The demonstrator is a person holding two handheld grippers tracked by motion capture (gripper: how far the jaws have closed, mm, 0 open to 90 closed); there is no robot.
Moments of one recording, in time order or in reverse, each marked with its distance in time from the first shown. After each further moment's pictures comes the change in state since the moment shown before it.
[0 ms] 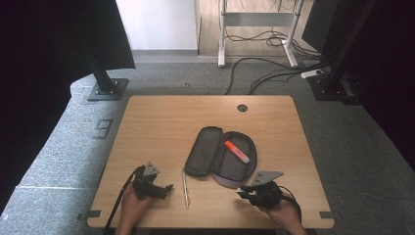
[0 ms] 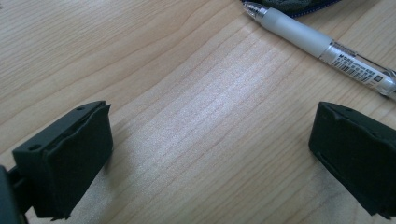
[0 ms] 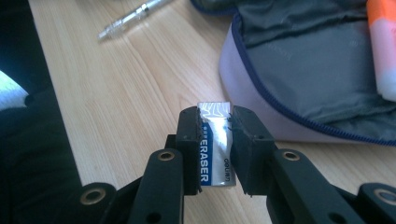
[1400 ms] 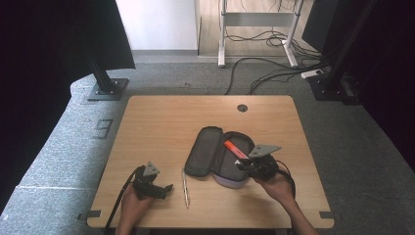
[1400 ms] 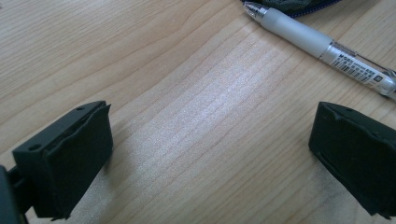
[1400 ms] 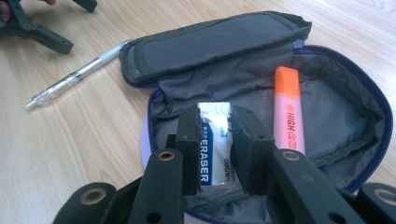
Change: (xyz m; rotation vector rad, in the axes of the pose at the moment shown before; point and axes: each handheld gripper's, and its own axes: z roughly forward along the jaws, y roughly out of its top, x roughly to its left) left arm 0.000 0.000 0.000 0.000 0.000 0.001; right arm -0.048 0.052 0.007 -0.066 -0.118 0.003
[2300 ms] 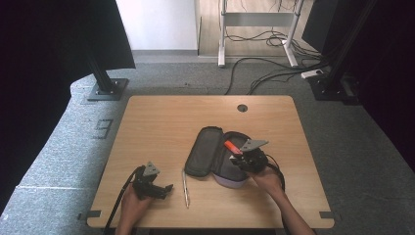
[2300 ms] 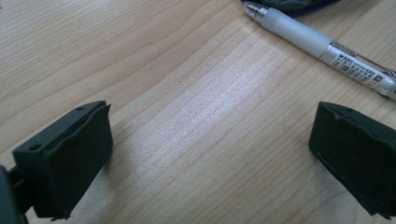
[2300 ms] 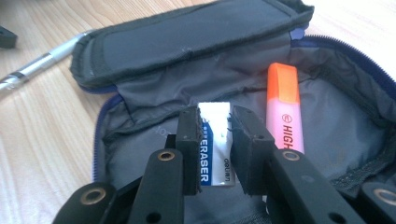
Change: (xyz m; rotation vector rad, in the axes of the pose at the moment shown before) left arm 0.000 0.000 0.000 0.000 0.000 0.000; right arm -0.018 0.000 0.048 0.044 -0.026 0.007
